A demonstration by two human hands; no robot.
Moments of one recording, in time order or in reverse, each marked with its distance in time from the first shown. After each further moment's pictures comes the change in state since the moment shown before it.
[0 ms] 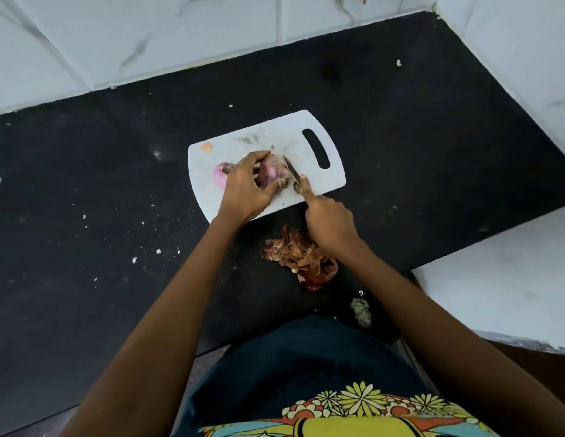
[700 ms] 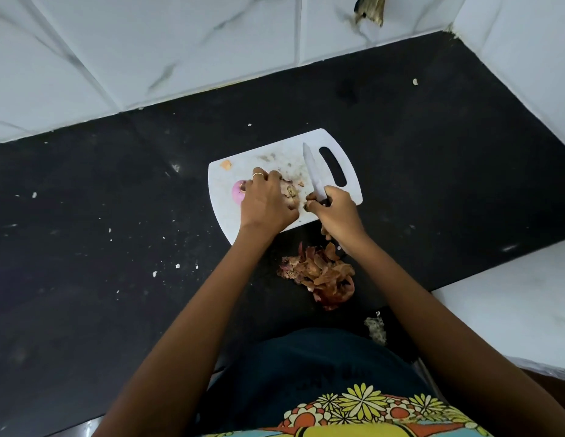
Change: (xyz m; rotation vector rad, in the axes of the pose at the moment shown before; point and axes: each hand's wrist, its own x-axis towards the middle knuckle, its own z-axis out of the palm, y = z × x) left_hand 0.000 0.021 -0.001 0.508 0.026 -0.065; right_hand 0.031 -0.011 -0.012 0.839 0.084 0.192
